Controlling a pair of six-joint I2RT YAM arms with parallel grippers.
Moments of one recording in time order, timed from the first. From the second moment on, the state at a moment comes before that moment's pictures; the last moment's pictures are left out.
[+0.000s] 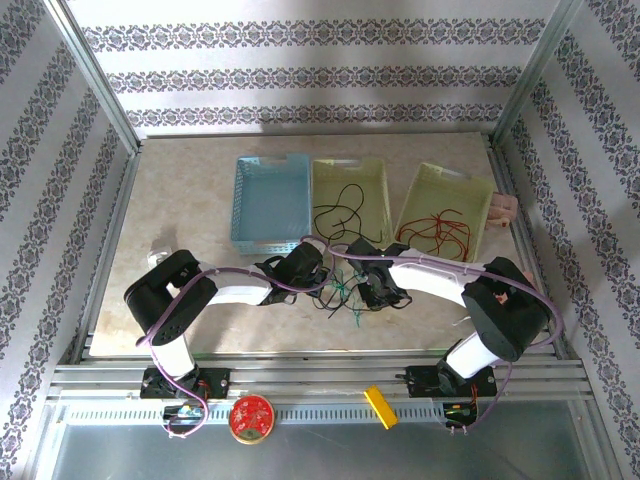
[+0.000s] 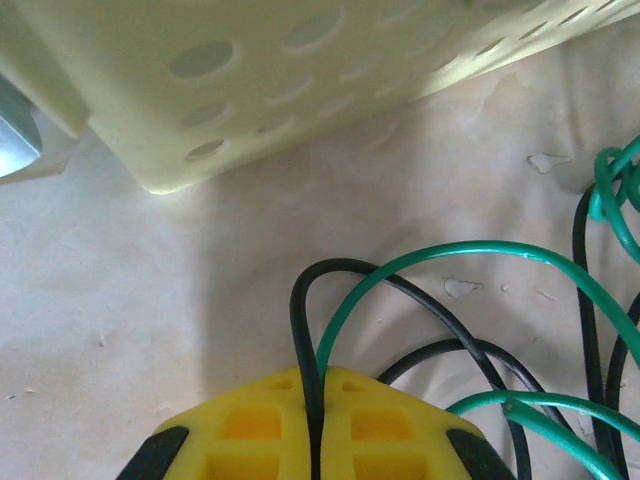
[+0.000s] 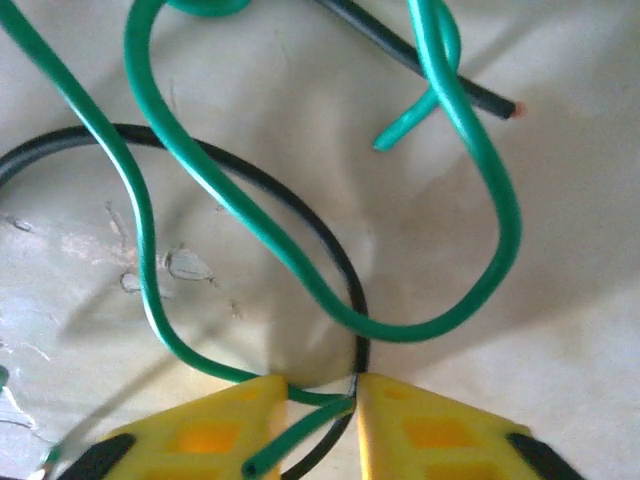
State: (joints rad) left arm -0.83 1.75 0.79 0.08 -0.05 -0.47; right arm 0.72 1.55 0.82 -0.81 0.11 0.47
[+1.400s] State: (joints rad) left arm -0.85 1.74 0.74 0.15 -0.13 -0.51; right arm 0.47 1.41 0.79 -0.78 0.11 0.43
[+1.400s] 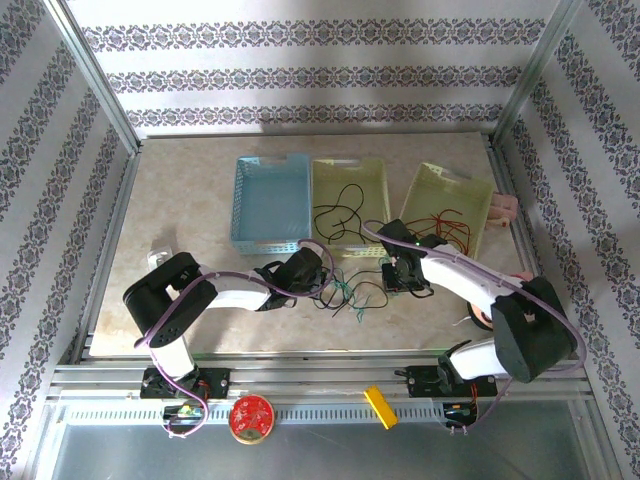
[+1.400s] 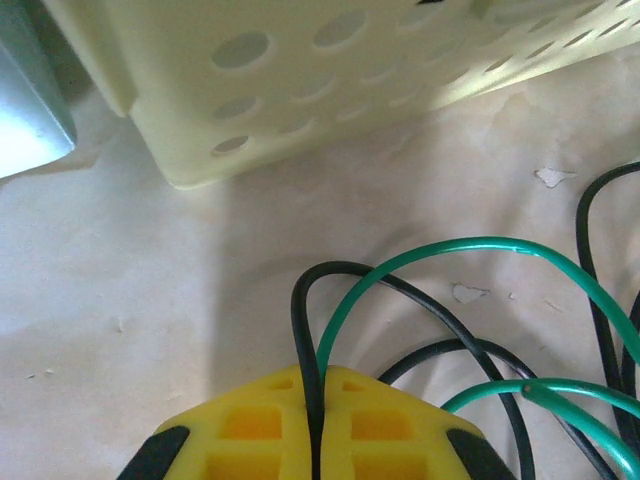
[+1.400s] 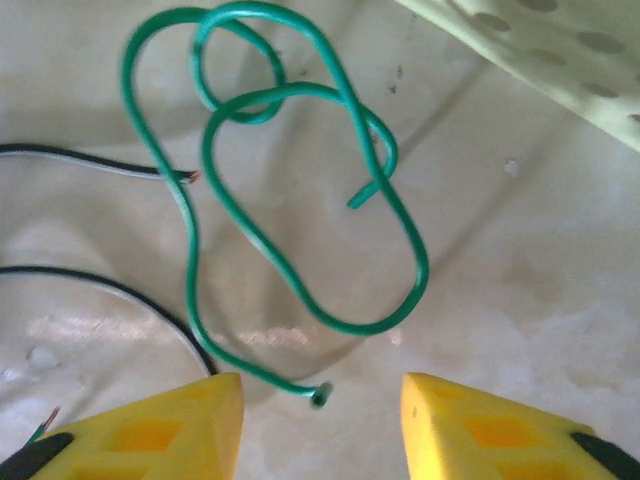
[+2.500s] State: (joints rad) left arm -0.84 1.55 0.77 0.33 0.15 -0.45; right arm 0.51 0.83 0.67 -0.66 -0.14 0.37
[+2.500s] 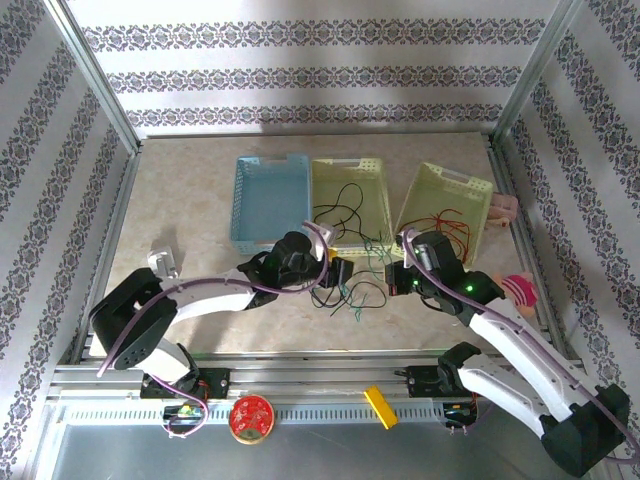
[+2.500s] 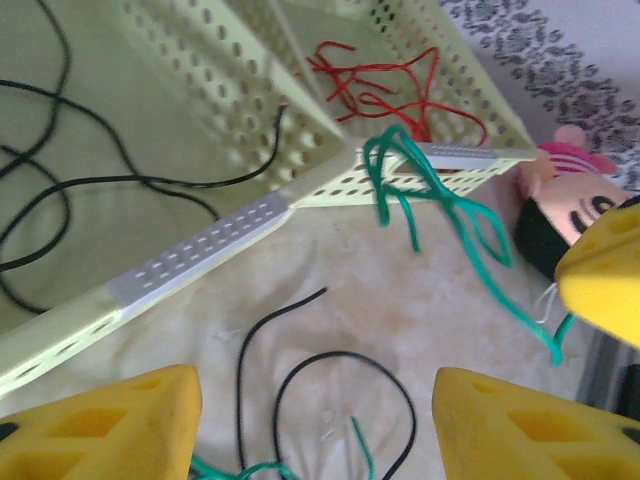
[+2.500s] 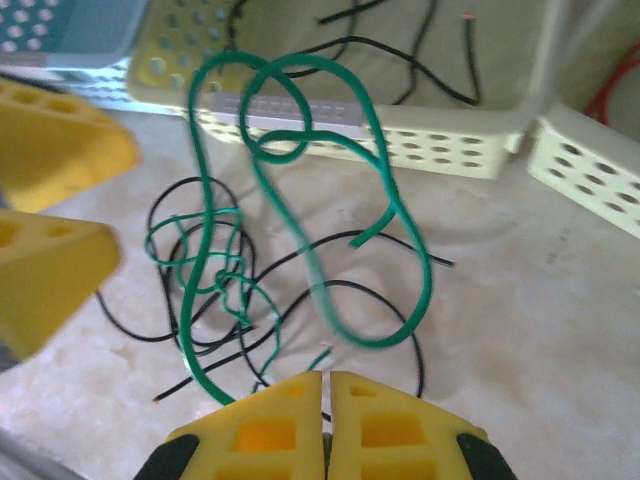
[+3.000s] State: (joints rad) left arm -0.84 1.66 0.81 0.49 0.37 -0.51; right arm 0.55 0.87 0.67 -0.62 -0.18 0.34
